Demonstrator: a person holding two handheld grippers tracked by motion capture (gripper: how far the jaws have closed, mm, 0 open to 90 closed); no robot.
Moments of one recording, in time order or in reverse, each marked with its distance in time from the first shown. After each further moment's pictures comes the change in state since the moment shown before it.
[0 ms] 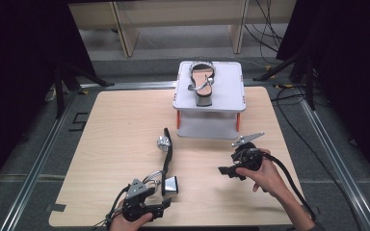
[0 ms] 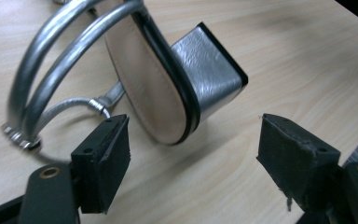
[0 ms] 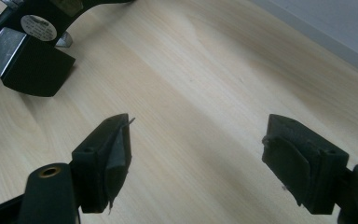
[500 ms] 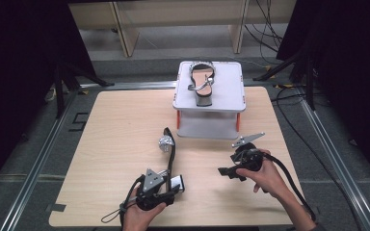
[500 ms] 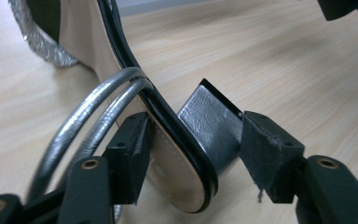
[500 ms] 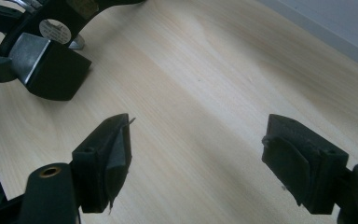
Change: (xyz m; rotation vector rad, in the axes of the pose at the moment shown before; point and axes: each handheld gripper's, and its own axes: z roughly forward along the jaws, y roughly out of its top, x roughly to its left) left arm -0.025 0.030 0.025 -0.029 0.099 0.168; right arm 0.002 -0.001 -0.003 -0.004 0.011 0.000
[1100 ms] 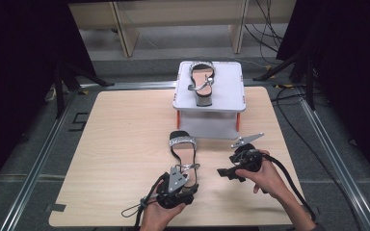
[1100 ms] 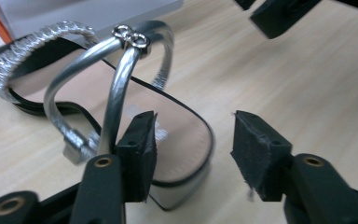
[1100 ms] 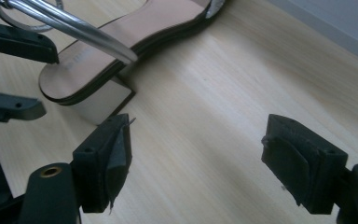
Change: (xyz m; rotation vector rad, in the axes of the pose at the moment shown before) left arm -0.038 0.020 0.016 -0.014 -0.080 0.105; right arm 0.004 0.000 0.001 0.007 0.026 0.011
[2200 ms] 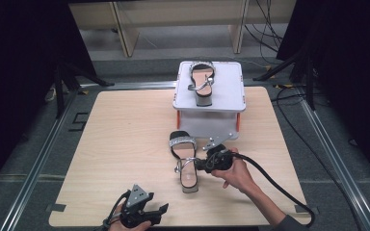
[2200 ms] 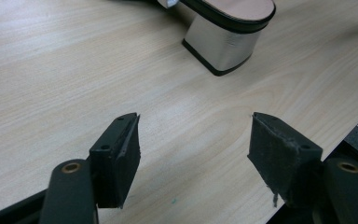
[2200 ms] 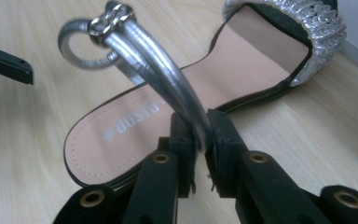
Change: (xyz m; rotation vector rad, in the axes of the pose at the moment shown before) left arm 0.042 -0.068 -0.058 0.065 0.008 -0.183; right arm 0.031 0.033 0.058 -0.056 0.093 -0.178
